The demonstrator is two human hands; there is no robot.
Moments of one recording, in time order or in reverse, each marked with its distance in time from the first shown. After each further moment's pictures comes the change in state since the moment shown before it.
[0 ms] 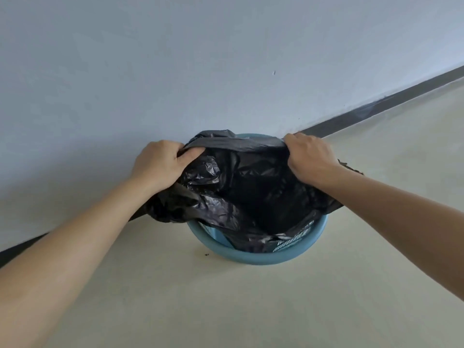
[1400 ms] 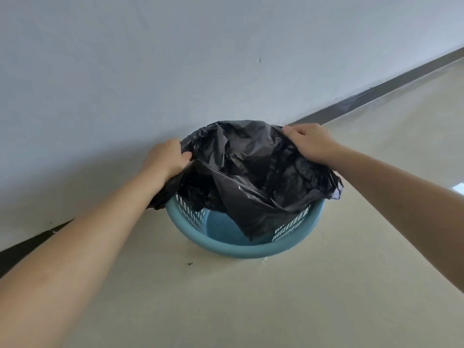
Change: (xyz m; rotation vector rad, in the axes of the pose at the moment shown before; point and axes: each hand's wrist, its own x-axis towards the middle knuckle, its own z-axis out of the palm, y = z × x) left_hand 0.061 0.013 0.068 0.047 -0.288 -0.184; right_hand 0.036 0.058 0.017 0.601 -0.177 0.400
